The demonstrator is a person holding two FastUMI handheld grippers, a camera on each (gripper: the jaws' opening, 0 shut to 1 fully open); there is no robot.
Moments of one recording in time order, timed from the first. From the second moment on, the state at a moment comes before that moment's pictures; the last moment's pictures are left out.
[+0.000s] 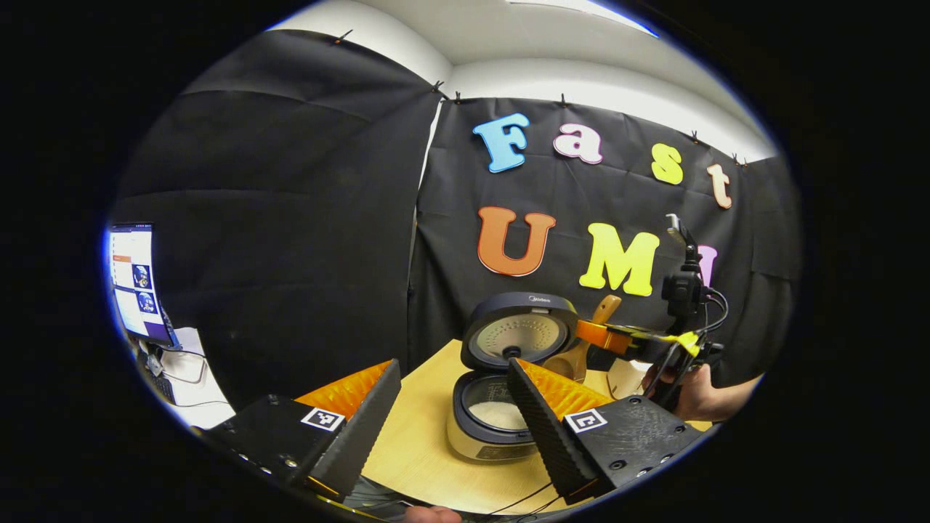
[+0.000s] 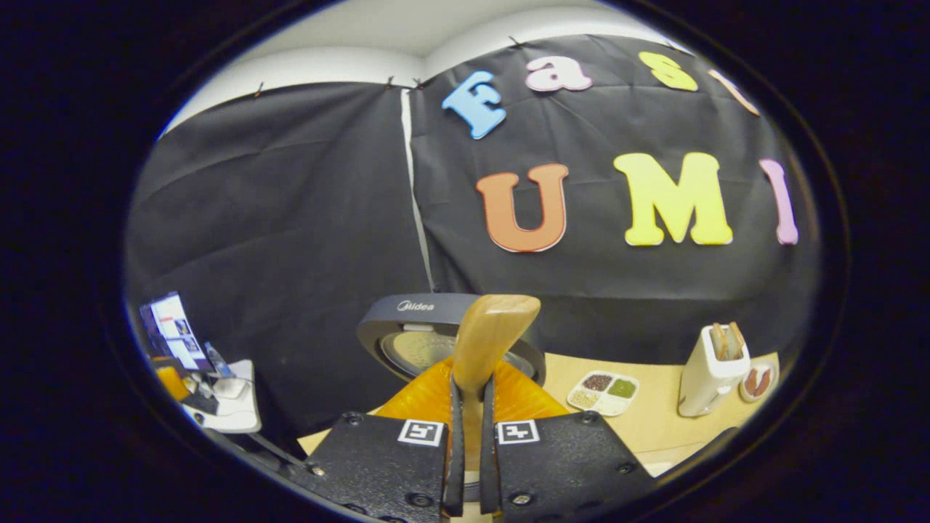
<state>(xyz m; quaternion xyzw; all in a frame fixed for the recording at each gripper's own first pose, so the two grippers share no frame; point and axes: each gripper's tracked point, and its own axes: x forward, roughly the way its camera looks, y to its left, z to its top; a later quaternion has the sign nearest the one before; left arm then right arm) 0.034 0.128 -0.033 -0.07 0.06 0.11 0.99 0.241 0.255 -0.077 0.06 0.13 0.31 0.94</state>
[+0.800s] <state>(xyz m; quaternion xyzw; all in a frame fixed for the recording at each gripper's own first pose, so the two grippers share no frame) 0.116 0.029 -0.039 -0.05 0.06 0.01 1.00 0.251 -0.079 -0.083 0.22 0.17 0.06 0.96</state>
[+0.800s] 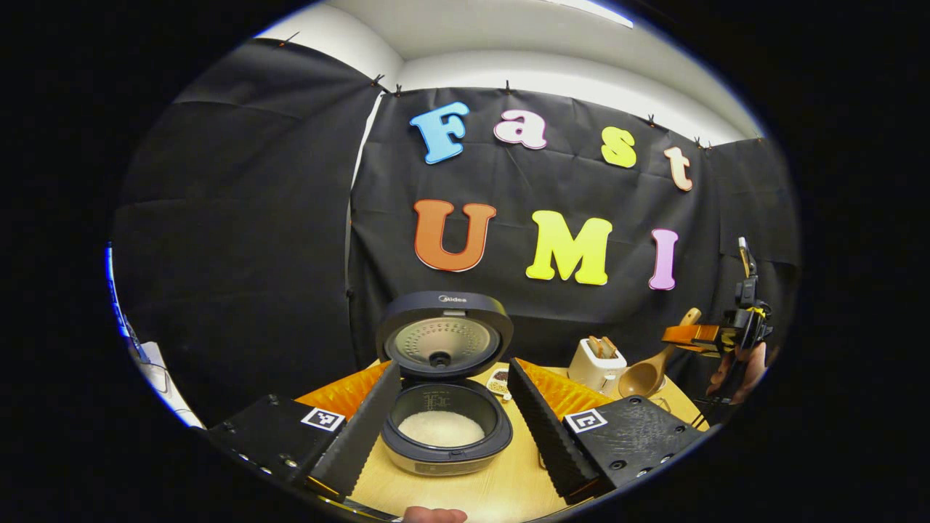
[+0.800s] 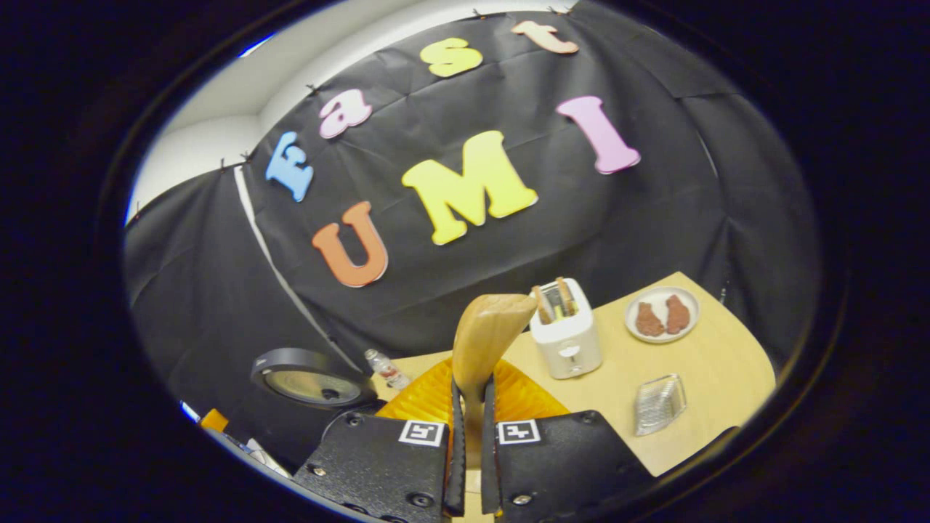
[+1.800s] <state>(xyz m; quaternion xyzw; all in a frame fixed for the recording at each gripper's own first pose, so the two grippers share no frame) 0.147 -0.027 -0.036 -0.05 0.10 0.01 0.99 0.299 -0.252 -0.219 0.20 0.19 -0.09 0.96</state>
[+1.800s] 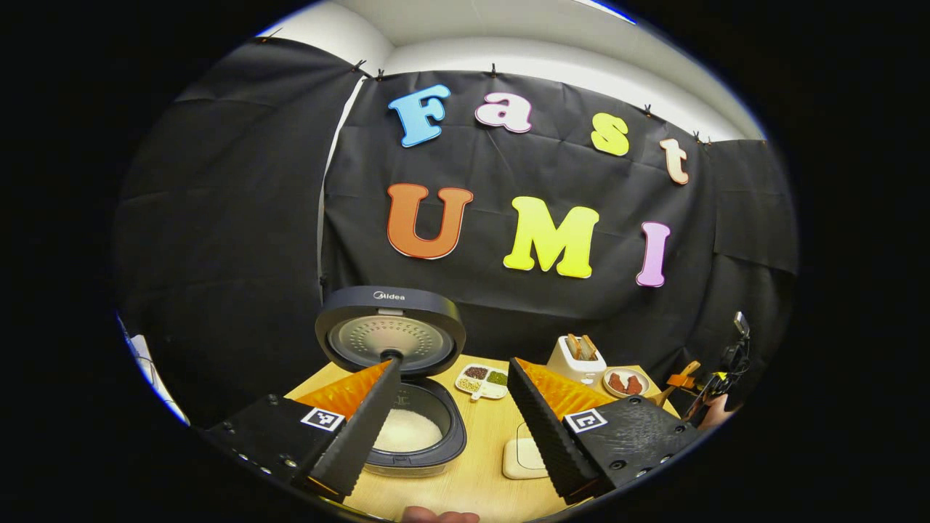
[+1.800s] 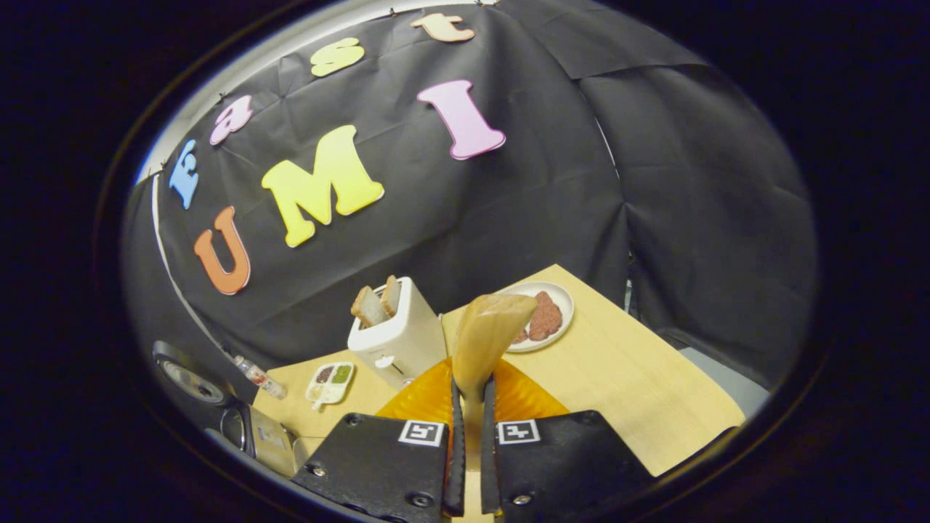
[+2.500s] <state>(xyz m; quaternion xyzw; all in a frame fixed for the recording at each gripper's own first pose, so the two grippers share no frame) 0.152 -0.016 -0.021 -0.04 0.09 0.03 0.99 0.302 -0.252 -0.278 0.20 0.21 -0.11 0.95</state>
